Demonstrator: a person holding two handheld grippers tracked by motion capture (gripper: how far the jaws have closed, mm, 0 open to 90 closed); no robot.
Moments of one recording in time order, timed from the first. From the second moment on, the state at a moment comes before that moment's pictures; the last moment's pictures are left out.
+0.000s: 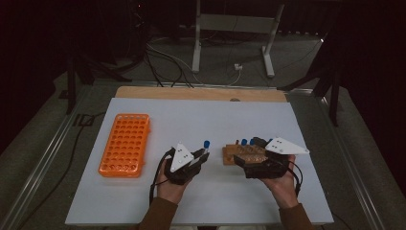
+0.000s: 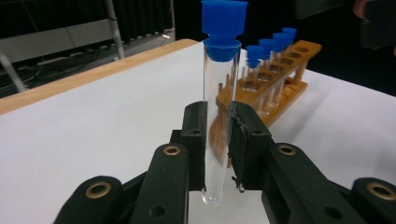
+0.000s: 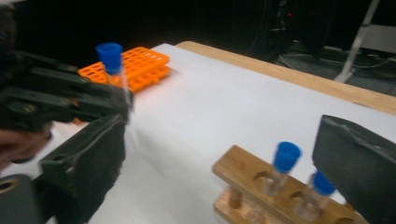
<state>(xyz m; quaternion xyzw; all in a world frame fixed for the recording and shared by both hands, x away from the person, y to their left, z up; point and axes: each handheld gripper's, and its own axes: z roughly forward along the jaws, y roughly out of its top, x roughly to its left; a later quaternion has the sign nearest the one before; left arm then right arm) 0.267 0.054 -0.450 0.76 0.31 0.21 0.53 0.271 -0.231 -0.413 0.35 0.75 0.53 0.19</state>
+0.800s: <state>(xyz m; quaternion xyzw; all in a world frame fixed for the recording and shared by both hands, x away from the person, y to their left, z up) 0.257 0.138 -0.446 0.72 0.37 0.25 0.53 0.276 -0.273 -0.408 0.40 0.72 0.51 0.25</state>
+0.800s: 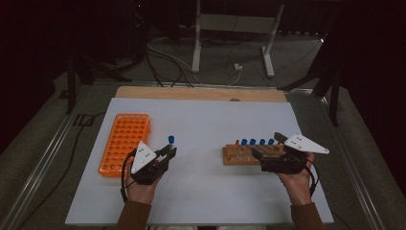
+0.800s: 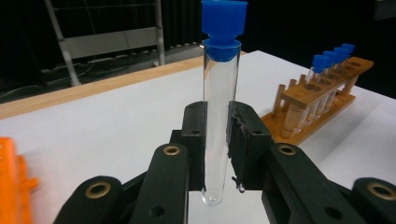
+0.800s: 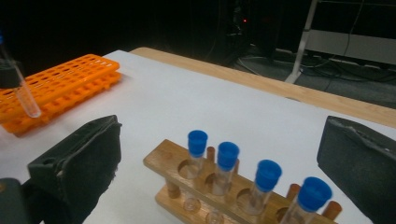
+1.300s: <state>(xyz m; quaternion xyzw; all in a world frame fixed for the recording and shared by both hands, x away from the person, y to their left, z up) 0.250 0.182 -0.447 0.69 0.40 0.28 0.53 0.277 -0.284 -0.410 0.41 0.71 0.51 0.25</state>
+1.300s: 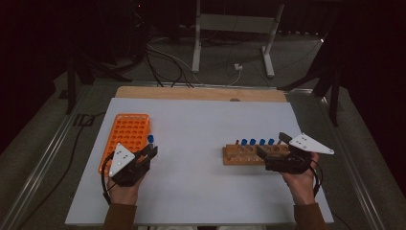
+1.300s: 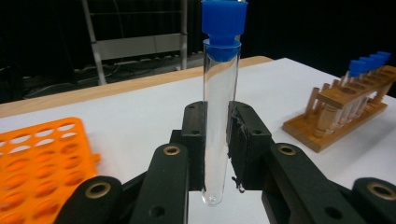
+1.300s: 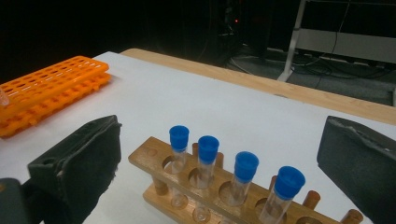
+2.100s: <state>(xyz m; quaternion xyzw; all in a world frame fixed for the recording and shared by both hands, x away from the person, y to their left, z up) 0.251 0.220 -0.462 0.67 0.44 0.31 0.51 0.277 -0.302 -0.417 0.43 0.70 0.51 0.25</state>
